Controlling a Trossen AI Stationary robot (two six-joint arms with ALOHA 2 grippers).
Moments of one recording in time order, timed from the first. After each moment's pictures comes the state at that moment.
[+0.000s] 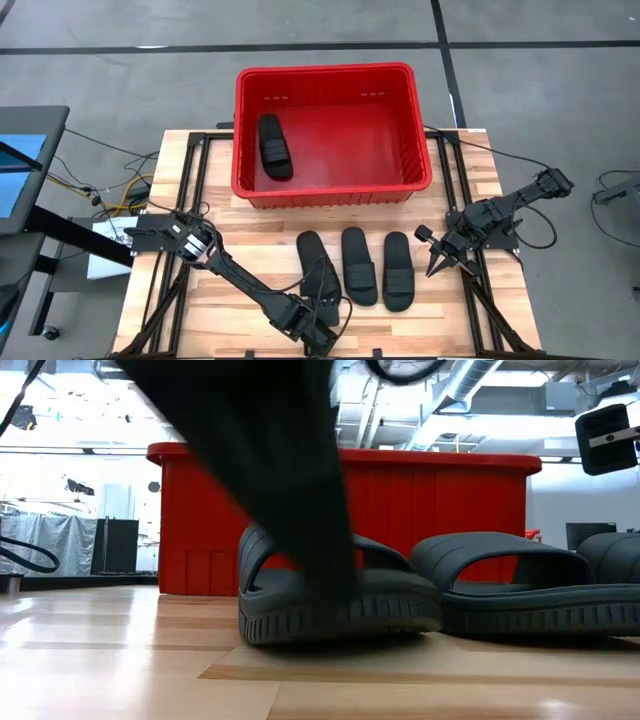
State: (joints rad) left arm -0.60 2.30 1.86 -0.77 -0.28 -0.61; right arm 0.42 0.16 0.01 0.05 -0.44 0.03
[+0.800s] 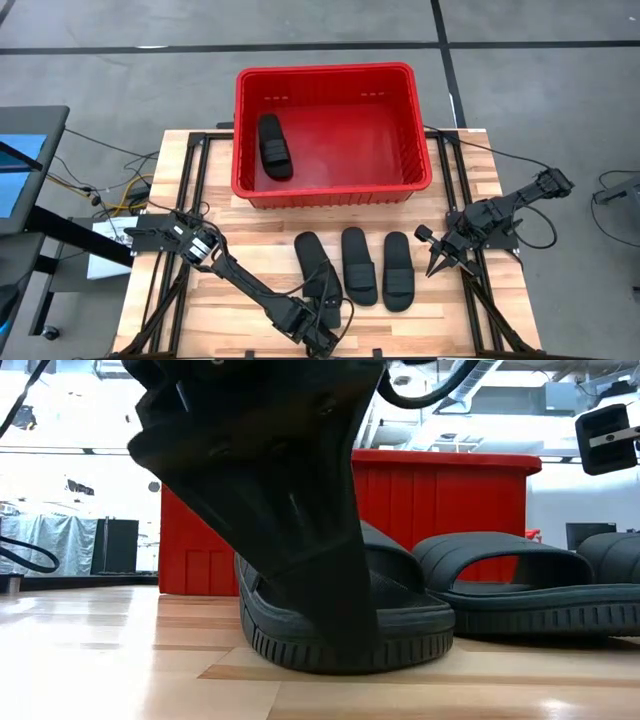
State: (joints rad) left arm -0.59 2.37 1.87 -0.76 -0.35 -0.58; right arm 0.42 0.16 0.01 0.05 -0.44 0.03
